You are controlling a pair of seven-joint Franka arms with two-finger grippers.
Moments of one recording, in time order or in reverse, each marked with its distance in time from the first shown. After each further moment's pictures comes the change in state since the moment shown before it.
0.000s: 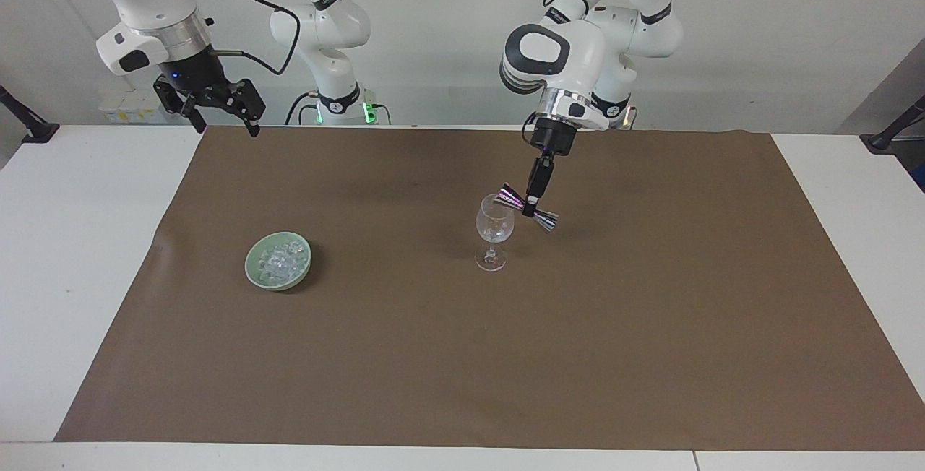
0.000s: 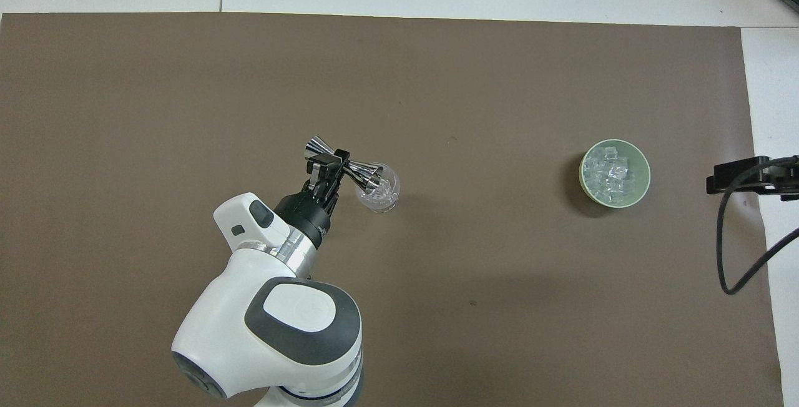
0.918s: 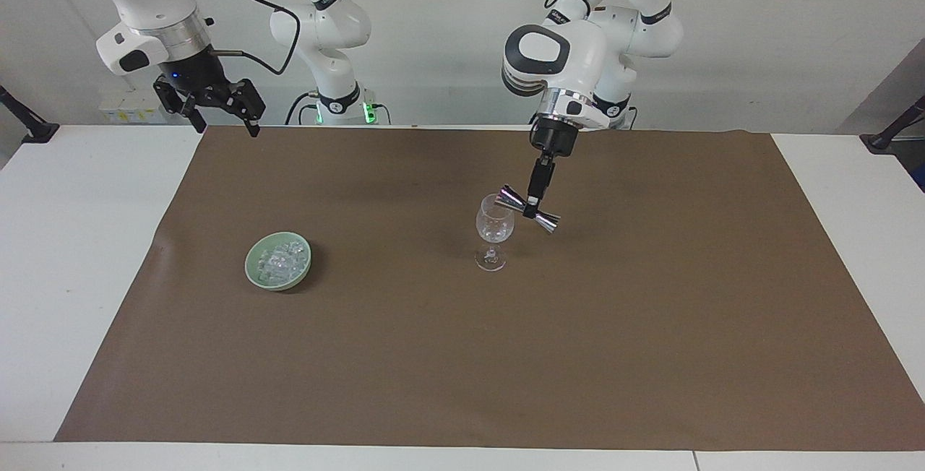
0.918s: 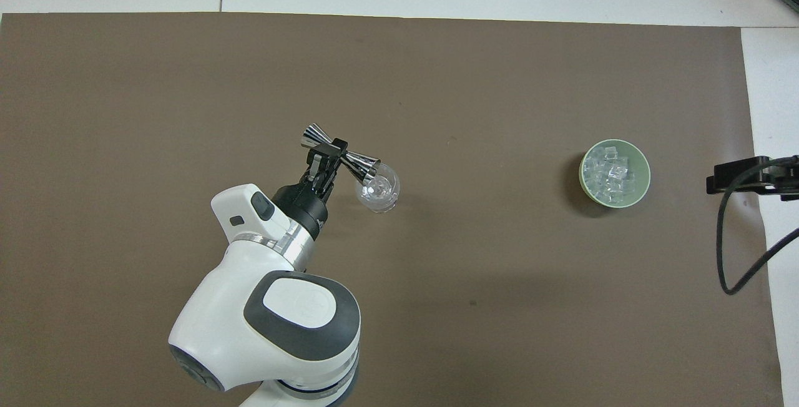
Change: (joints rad) left arm 0.000 0.010 0.010 0.015 0.075 0.004 0.043; right arm 0.000 0.000 0.000 0.000 0.000 0.000 0.000
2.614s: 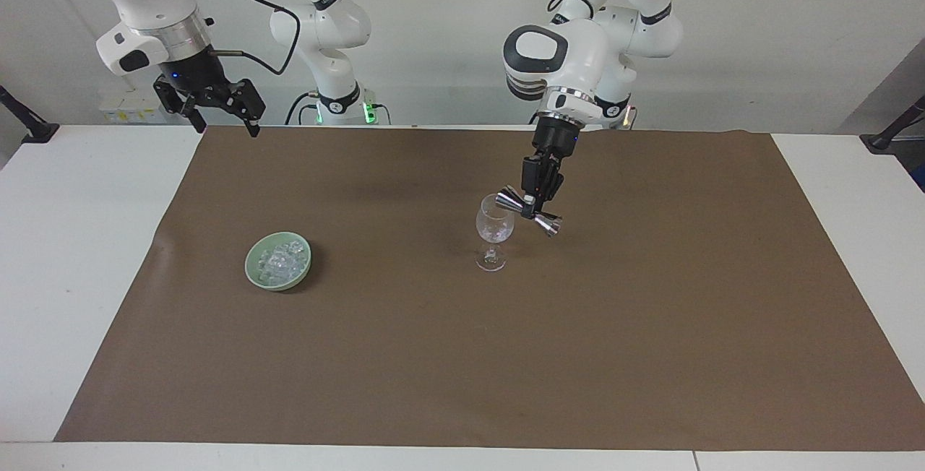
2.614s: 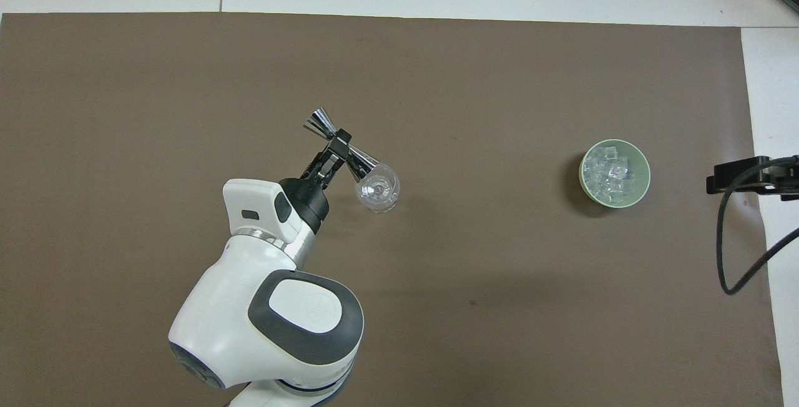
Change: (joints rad) left arm -0.003 0.003 -0.002 0.001 0.119 0.002 0.256; right arm 0.000 0.000 0.000 0.000 0.000 0.000 0.000
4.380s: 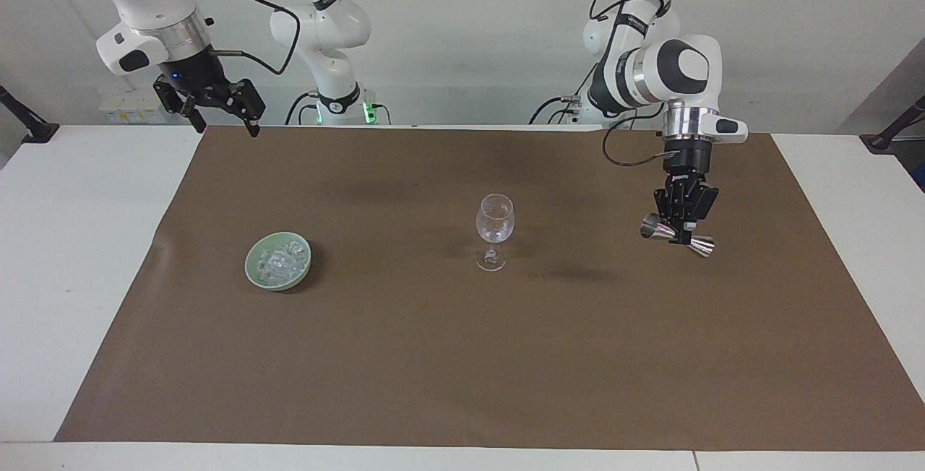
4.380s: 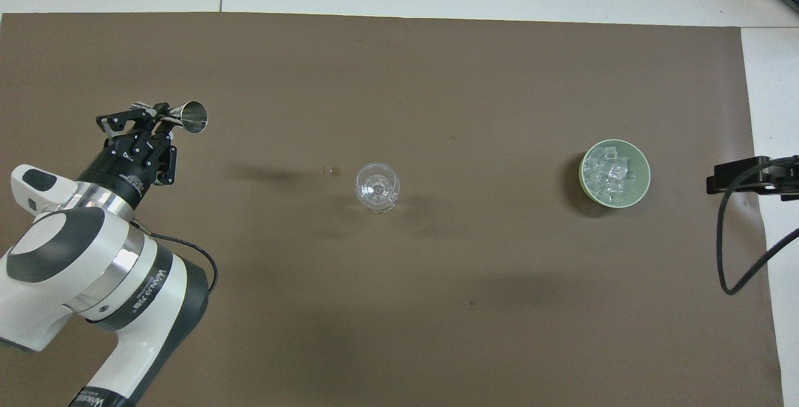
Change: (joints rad) left arm 0.518 -0.173 0.046 -0.161 -0.468 -0.324 -0.185; right arm 0.000 0.000 0.000 0.000 0.000 0.000 0.000
